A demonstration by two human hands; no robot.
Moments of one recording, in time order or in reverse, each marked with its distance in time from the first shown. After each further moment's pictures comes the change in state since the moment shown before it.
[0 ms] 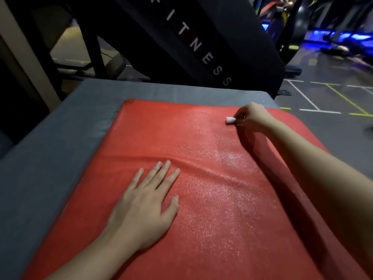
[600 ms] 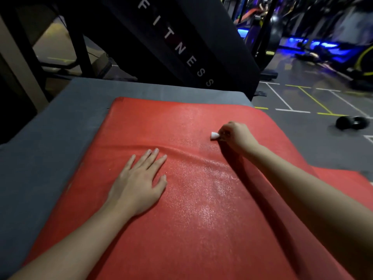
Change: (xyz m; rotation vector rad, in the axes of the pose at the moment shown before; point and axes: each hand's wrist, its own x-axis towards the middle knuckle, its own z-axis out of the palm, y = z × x) left_hand 0.002 -0.001 0.001 -0.005 -0.002 0.002; right_hand -0.118 -0.010 0.006 0.021 0.123 -0.135
